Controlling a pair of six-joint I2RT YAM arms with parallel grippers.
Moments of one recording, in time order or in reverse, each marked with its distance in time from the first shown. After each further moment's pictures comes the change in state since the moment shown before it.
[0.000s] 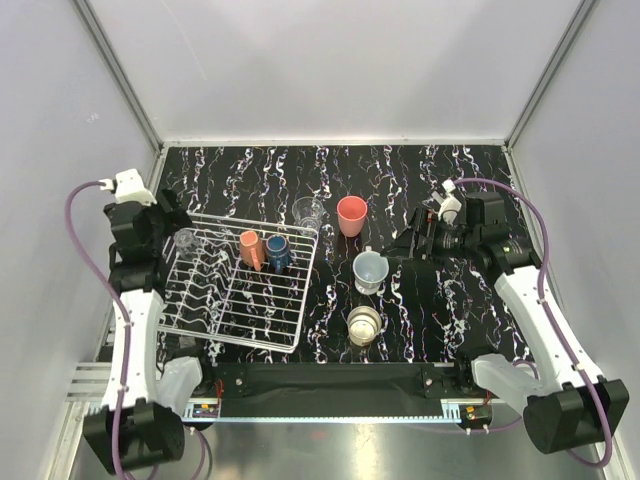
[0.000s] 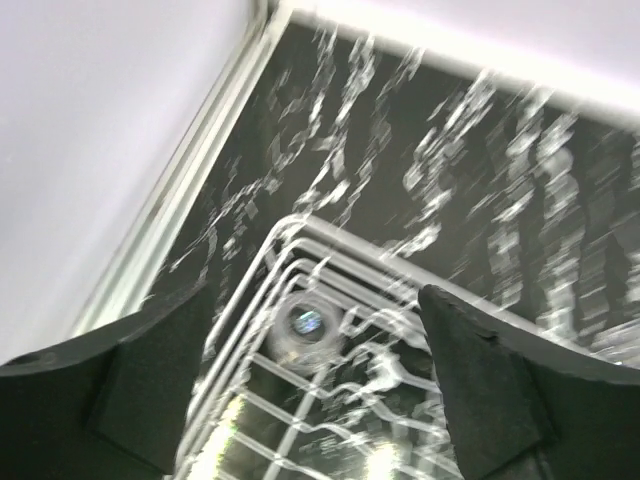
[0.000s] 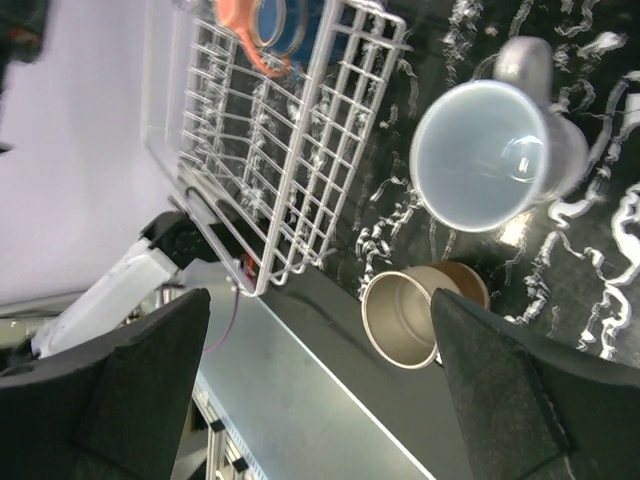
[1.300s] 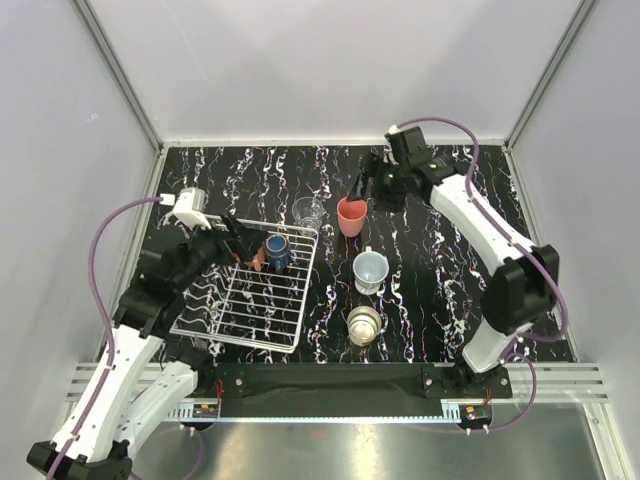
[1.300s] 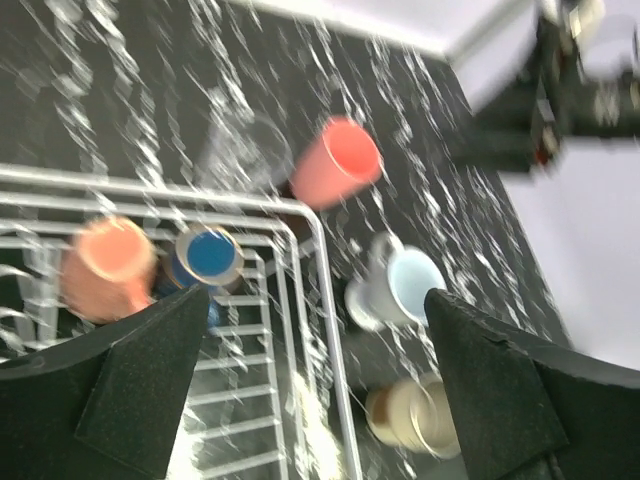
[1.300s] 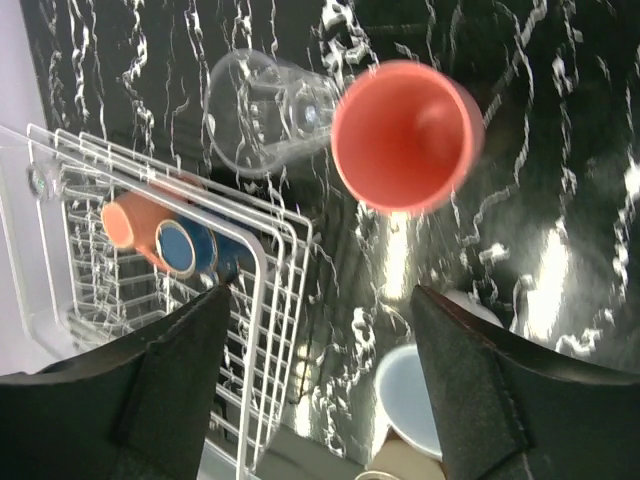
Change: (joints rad) left arm -0.544 -0.243 0.032 -0.208 0.234 -0.437; right arm 0.229 0.683 0.613 -0.065 0.531 0.085
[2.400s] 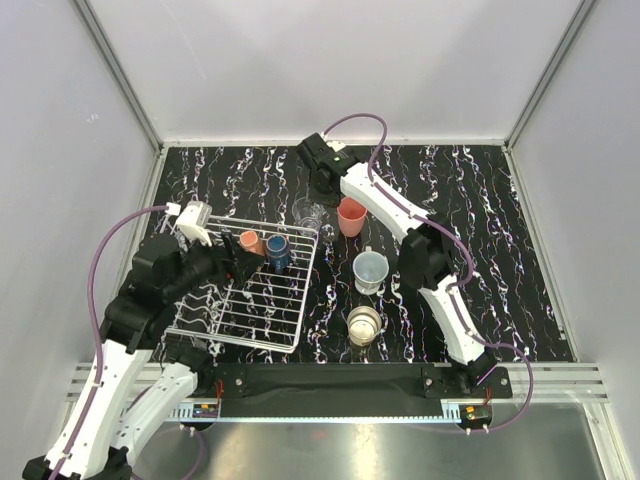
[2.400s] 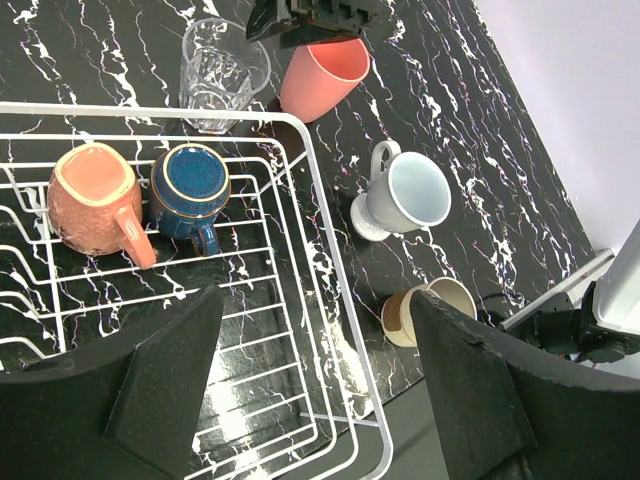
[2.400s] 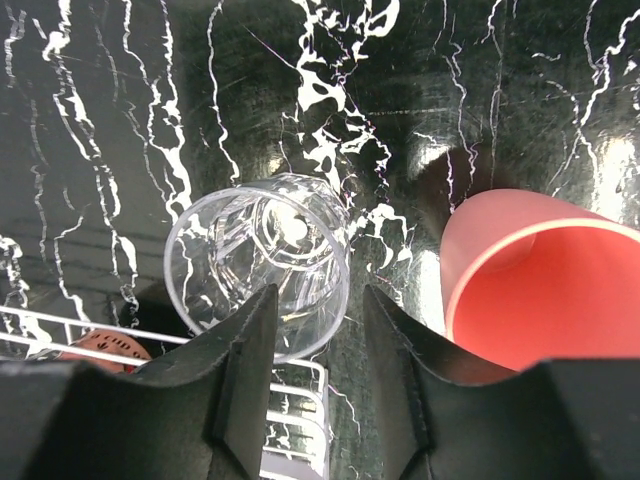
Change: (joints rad) left arm -0.012 -0.060 0.060 -0.243 0.116 0.135; right arm 0.271 0.684 0.780 -0.289 0.473 0.113
